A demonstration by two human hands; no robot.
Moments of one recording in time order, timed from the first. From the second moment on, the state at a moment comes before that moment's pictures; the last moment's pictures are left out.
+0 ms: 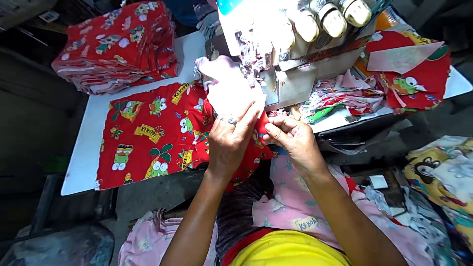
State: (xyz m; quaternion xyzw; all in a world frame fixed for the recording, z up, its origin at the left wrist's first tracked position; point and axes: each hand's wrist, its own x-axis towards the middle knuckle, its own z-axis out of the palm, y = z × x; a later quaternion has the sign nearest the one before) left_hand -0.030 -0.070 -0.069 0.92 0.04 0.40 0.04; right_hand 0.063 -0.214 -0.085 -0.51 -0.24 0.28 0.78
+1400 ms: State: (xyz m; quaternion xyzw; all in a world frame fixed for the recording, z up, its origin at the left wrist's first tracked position) left_hand -0.031 -0.046 -0.011 0.98 0.07 0.17 0.03; right_hand 0.092 -0.188 -0.062 -0.76 -0.45 -0.13 0.44
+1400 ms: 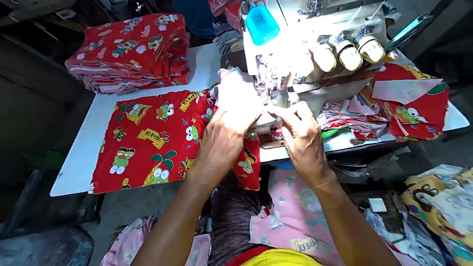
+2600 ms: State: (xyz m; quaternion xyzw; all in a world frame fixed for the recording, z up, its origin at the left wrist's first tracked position) left_hand -0.105 -0.092 -0.173 0.63 0.34 0.16 0.68; right_hand 0.091 -0.228 -0.085 -0.81 -0.42 -0.12 0.39
